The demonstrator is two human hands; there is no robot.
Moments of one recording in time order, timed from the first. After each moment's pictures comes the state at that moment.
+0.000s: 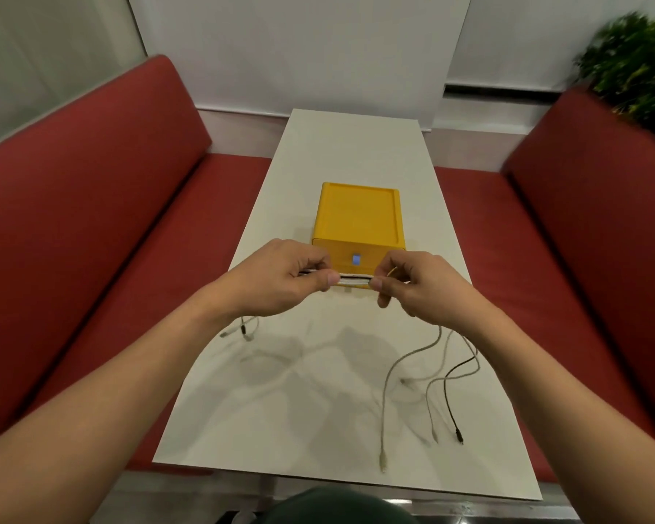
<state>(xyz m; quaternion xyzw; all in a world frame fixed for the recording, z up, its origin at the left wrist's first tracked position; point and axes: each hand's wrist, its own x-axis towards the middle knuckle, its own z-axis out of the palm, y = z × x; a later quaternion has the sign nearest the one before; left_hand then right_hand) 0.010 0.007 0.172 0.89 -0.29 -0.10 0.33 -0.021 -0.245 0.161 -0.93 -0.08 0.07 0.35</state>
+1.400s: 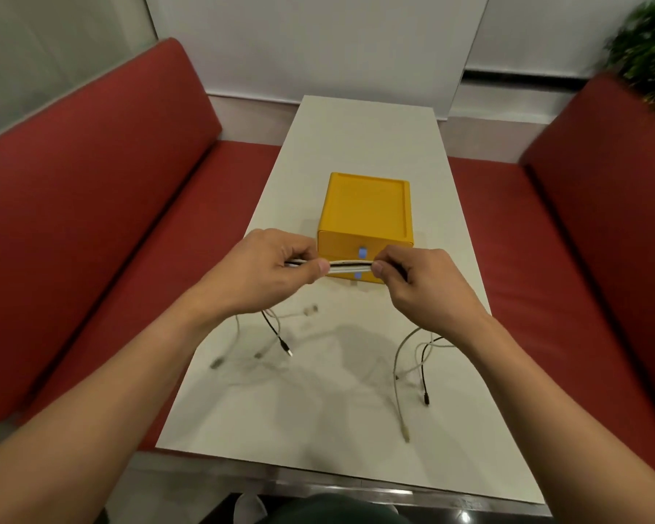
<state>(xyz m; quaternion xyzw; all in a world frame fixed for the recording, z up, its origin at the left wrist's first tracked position) 0.000 0.014 0.178 0.90 -0.22 -0.05 0.37 -0.022 -0.234 0.151 -0.94 -0.11 -0.06 0.31</state>
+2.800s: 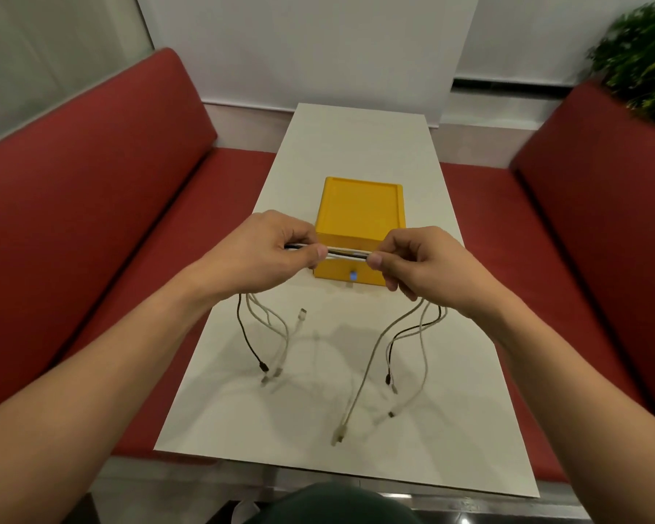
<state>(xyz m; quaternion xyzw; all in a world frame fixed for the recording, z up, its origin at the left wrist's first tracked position) 0.004 0.011 0.200 0.90 -0.23 -0.07 0.36 -0.023 -0.245 0.189 -0.90 -0.12 0.05 0.42</state>
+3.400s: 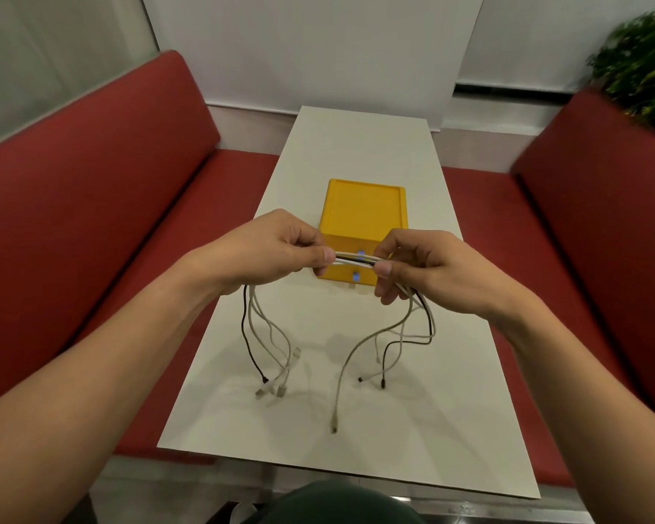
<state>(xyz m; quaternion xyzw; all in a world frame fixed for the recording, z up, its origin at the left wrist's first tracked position) 0.000 0.015 0.211 0.87 -0.23 -0.16 0.40 -0.037 -0.244 0.205 -0.87 -0.17 0.10 0.44</state>
